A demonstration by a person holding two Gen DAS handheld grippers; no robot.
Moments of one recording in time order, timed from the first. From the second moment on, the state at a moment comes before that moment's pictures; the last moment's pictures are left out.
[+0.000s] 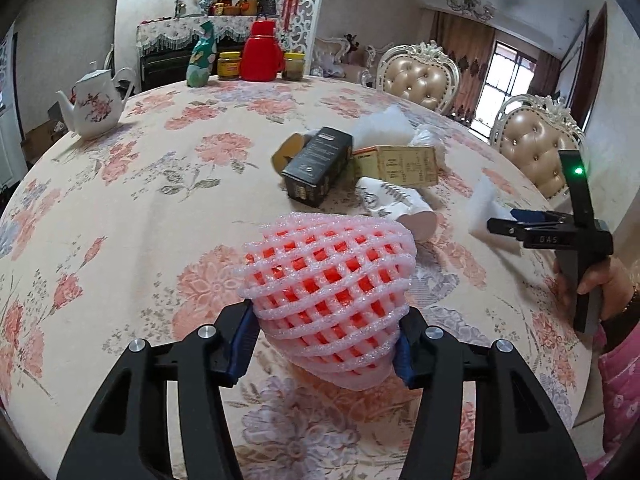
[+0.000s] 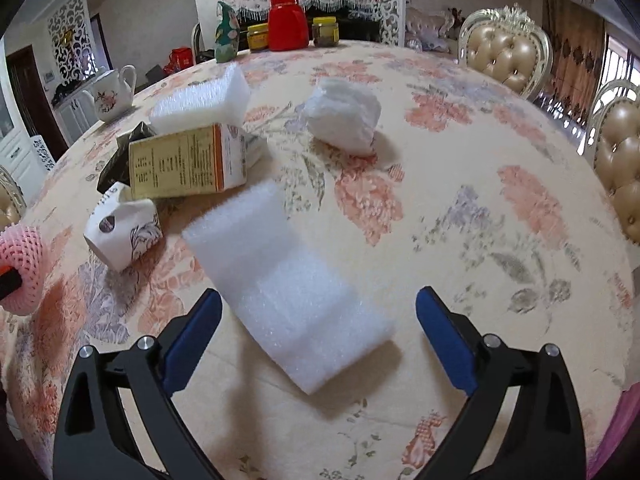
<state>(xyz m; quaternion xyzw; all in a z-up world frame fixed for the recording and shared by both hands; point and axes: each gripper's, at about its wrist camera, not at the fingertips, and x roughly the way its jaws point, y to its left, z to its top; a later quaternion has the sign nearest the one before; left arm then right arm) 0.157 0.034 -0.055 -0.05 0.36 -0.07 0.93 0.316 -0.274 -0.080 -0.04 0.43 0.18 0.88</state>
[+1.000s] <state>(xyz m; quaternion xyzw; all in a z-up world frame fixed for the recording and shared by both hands) 0.126 -0.039 -0.042 -0.05 0.31 -0.14 0.94 0.163 -0.294 -0.044 0.01 0.33 0.15 0.93</state>
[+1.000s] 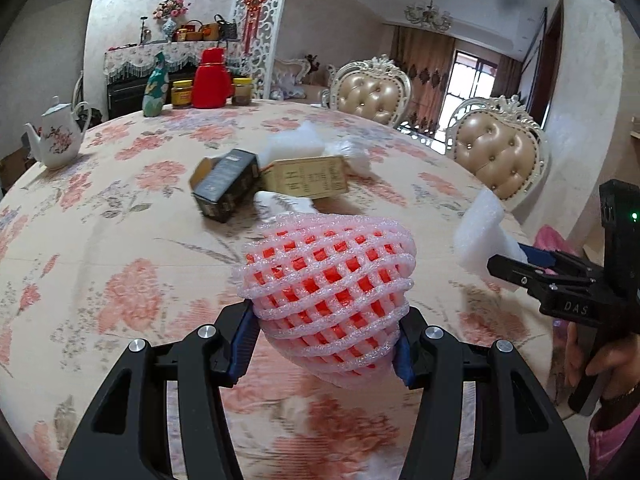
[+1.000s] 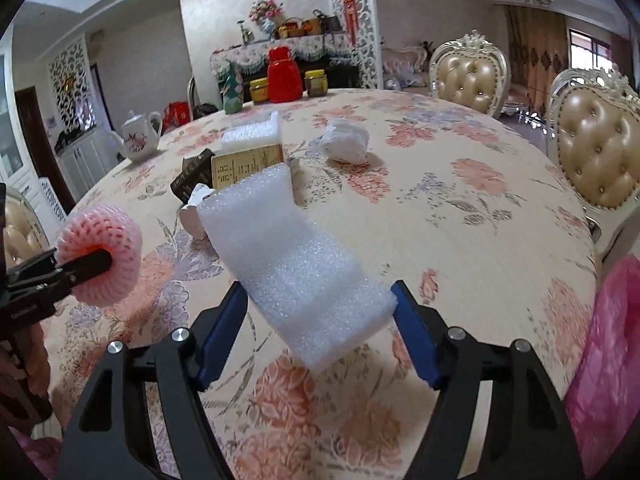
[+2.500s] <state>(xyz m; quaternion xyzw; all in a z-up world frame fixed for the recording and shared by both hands) 0.154 -0.329 -0.011 0.06 0.21 -0.39 0.89 0.053 -0.544 -0.037 0.14 0.23 -0.16 0.95</state>
